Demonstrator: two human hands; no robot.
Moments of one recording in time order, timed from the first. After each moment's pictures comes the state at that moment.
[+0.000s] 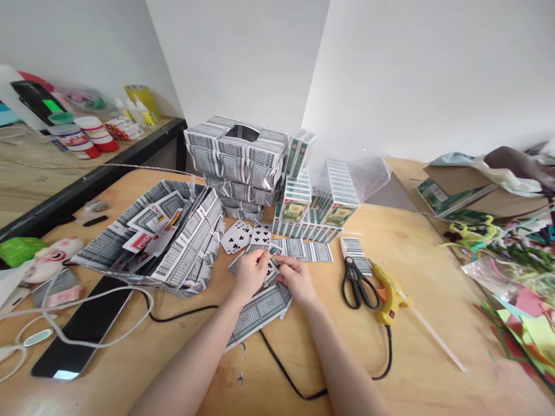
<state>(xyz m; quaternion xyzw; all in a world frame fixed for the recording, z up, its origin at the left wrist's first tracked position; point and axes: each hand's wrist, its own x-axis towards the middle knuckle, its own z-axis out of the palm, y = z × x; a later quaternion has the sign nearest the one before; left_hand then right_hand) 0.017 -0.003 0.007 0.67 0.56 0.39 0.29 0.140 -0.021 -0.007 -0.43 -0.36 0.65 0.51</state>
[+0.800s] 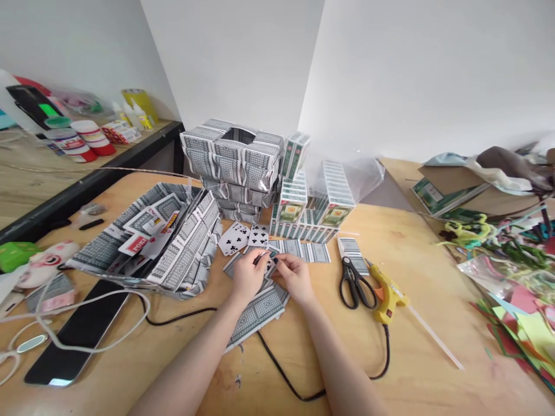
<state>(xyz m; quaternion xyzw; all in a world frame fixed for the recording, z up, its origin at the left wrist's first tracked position) 0.019 -0.004 0.006 0.66 0.57 0.42 0.26 0.142 -0.019 -0.001 -0.48 -0.40 0.58 0.53</state>
